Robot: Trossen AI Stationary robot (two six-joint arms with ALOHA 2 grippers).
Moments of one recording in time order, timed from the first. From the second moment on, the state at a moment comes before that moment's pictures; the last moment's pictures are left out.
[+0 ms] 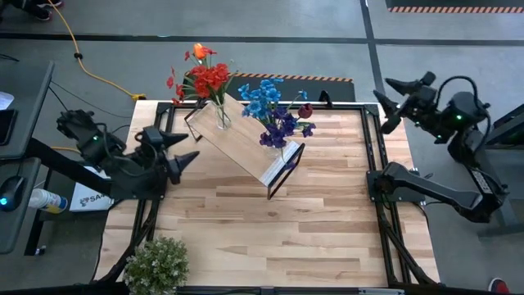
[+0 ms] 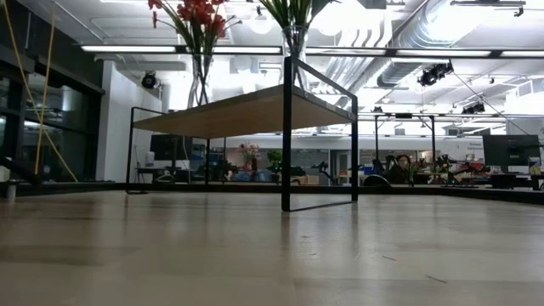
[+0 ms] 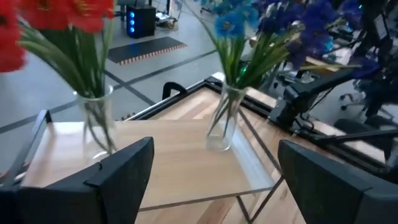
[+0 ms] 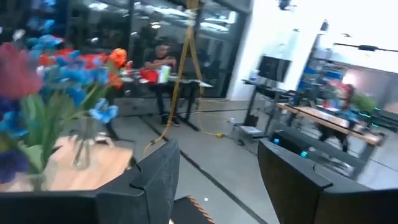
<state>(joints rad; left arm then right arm) -0.64 0.88 1.22 -0.98 -1.13 -0.82 -0.74 0.56 1.13 -0.50 -0.02 -0.20</state>
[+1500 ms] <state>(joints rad) -0.64 0.42 0.58 -0.83 -1.07 -0.92 -0.74 0.03 0.58 -0.49 -0.40 0.36</state>
